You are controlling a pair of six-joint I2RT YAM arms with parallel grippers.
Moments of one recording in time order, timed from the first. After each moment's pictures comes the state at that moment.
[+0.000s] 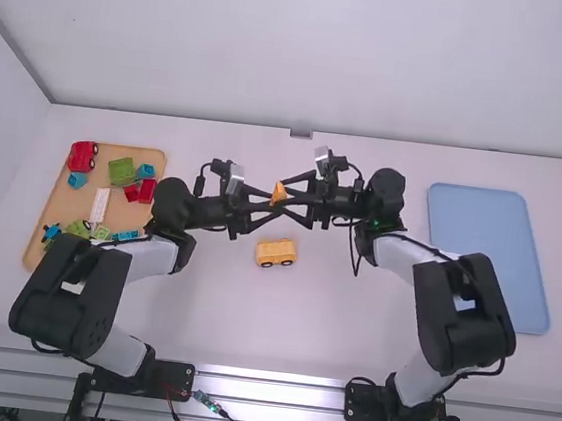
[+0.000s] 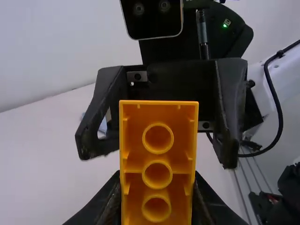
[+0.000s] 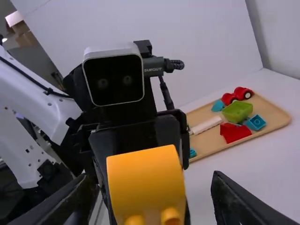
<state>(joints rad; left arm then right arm) -0.17 1.58 0.56 1.17 1.11 -0.45 0.32 1.76 0.84 1.06 -1.29 0.57</state>
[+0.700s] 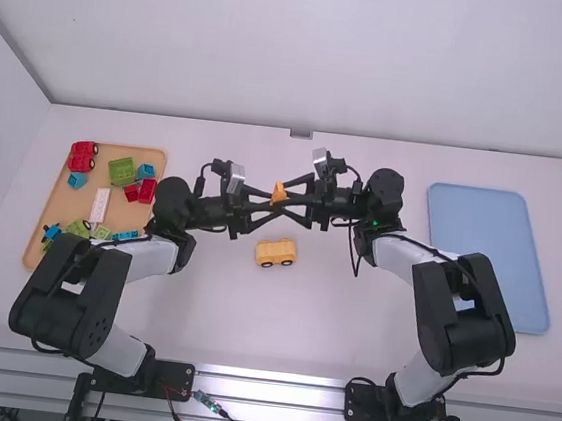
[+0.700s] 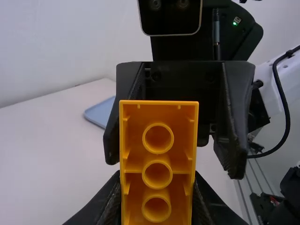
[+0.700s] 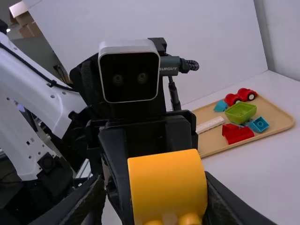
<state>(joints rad) -0.17 1.58 0.56 1.13 1.10 -0.44 0.33 1.76 0.84 1.06 -1.31 0.53</state>
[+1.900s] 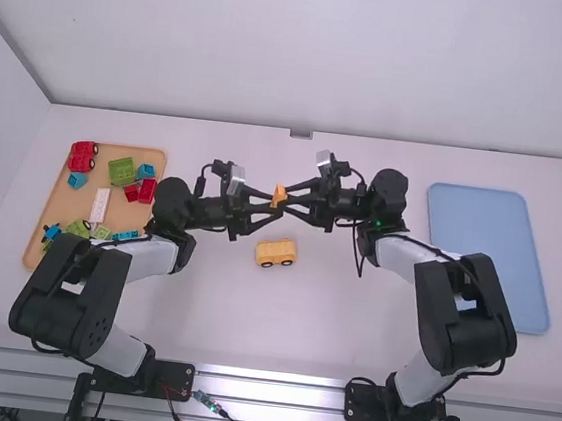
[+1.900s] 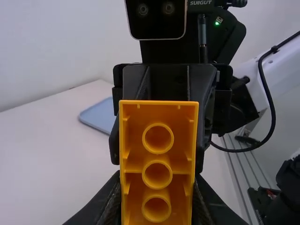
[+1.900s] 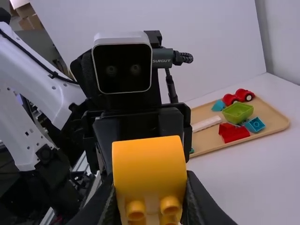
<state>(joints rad) -0.17 1.58 0.56 1.16 1.13 -0.43 0.31 1.76 0.83 1.06 -1.34 0.49</state>
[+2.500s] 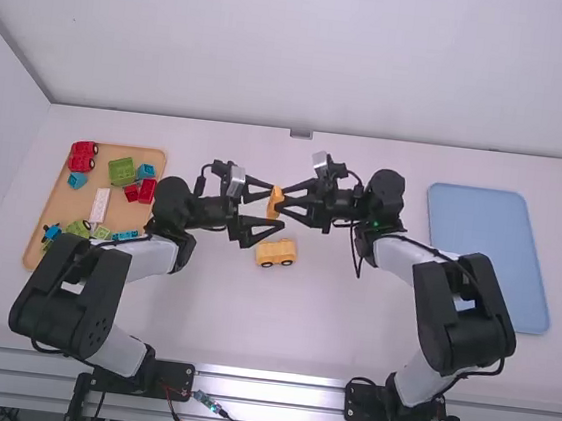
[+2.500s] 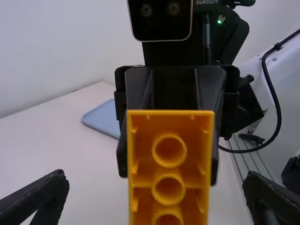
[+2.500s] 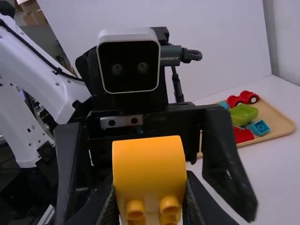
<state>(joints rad) -0.16 1.58 0.56 1.14 1.14 -0.39 0.31 1.76 0.83 1.06 -1.34 0.46</state>
